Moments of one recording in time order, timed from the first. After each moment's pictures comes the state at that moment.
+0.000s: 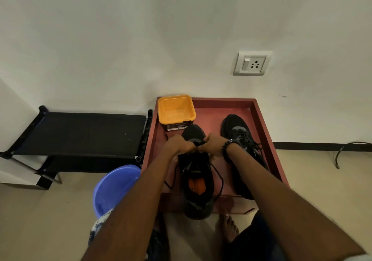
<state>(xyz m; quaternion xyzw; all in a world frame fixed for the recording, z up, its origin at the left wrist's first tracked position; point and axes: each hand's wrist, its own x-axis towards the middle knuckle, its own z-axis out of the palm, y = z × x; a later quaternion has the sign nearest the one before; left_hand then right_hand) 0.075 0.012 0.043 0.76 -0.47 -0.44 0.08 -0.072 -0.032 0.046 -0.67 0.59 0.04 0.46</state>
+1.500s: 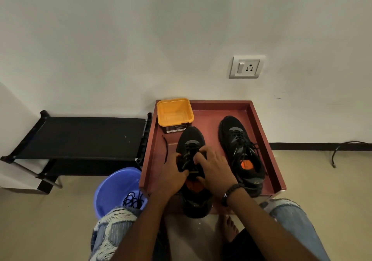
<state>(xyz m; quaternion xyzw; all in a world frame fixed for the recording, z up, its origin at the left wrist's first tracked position) 0.068 0.107 -0.003 0.72 -0.51 -0.38 0.30 -0.103 0.069 0.013 -0.88 0.44 -0.13 0.10</state>
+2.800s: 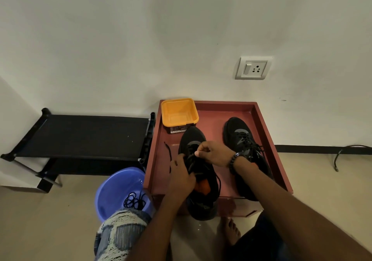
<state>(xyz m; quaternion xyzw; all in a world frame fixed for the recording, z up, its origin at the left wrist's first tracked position) 0.050 0.111 0.003 0.75 -0.50 -0.33 0.29 -0.079 0.000 0.048 -0.79 0.46 -0.02 0.41</state>
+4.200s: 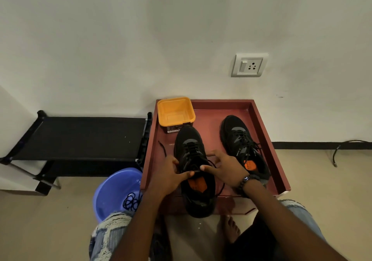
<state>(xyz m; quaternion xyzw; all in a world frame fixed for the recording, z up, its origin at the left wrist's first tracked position) 0.084 0.112 0.018 0.72 -0.52 -0.39 0.23 -0.123 0.040 0.027 -0.75 0.53 -0.09 0.39</state>
